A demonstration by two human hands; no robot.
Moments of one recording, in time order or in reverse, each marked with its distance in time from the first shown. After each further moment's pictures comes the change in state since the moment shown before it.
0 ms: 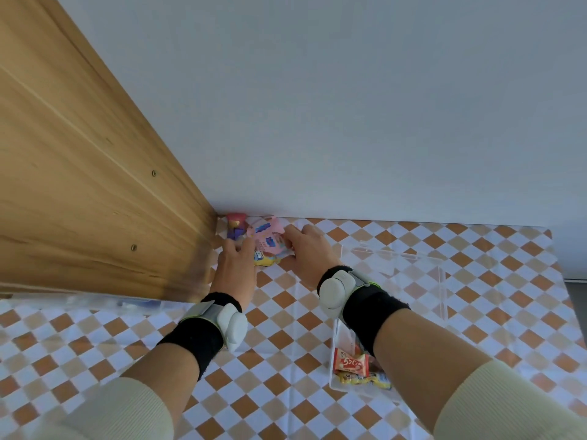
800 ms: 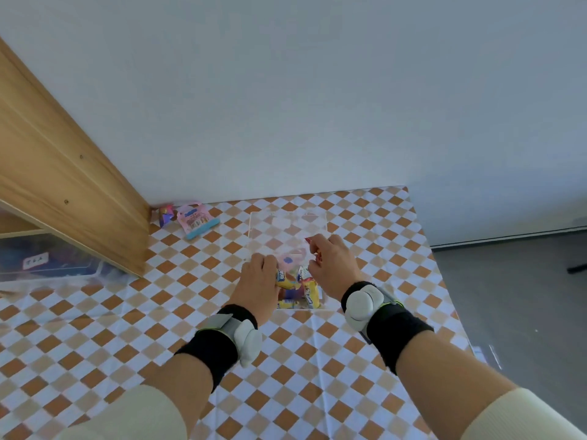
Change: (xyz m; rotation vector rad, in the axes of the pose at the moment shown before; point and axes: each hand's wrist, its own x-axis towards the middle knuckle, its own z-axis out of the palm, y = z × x) left_hand -0.163 0.161 0.047 0.070 -0.044 0.367; right_hand -0.244 0.102 -0.073 0.035 0.303 0.205
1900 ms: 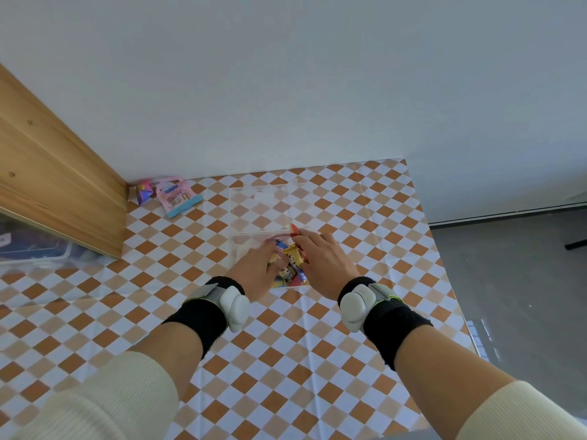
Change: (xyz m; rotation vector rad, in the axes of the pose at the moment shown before) left_hand 0.023 0.008 0.027 -0.231 -0.371 -0.025; right_hand -0.018 0.045 0.027 -0.236 -0.063 -0.239
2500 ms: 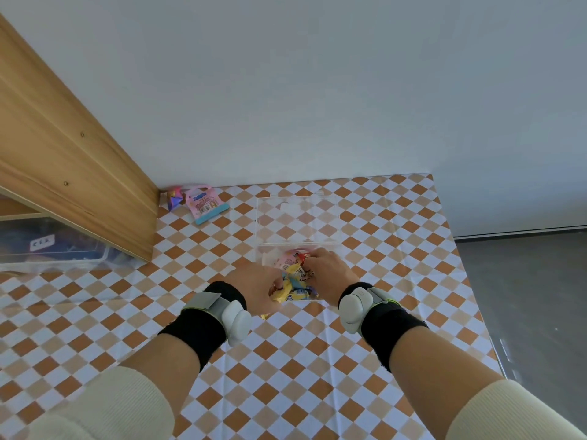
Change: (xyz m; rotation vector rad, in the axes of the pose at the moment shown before) left_hand -0.033 -0.020 -0.048 0.312 -0.178 0.046; right_hand 0.036 -0.025 0.016 -0.008 -0.319 0.061
